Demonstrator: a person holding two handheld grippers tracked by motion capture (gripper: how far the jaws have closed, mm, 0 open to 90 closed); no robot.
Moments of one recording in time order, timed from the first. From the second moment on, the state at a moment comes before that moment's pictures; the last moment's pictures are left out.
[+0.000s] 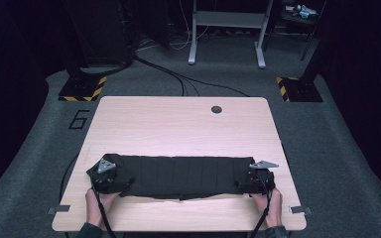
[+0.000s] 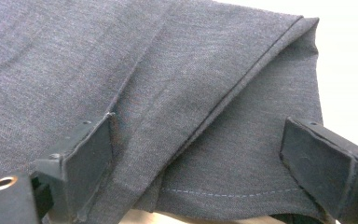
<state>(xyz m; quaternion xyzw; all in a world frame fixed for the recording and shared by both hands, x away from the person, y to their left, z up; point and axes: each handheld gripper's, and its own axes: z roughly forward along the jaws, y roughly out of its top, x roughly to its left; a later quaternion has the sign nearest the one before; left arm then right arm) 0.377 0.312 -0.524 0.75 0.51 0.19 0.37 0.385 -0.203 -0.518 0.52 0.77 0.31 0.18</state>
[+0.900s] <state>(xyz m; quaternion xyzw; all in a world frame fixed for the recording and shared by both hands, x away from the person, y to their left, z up) 0.322 0.319 -0.510 0.75 0.48 0.19 0.41 0.339 -0.201 -0.510 0.49 0.77 0.37 0.16</state>
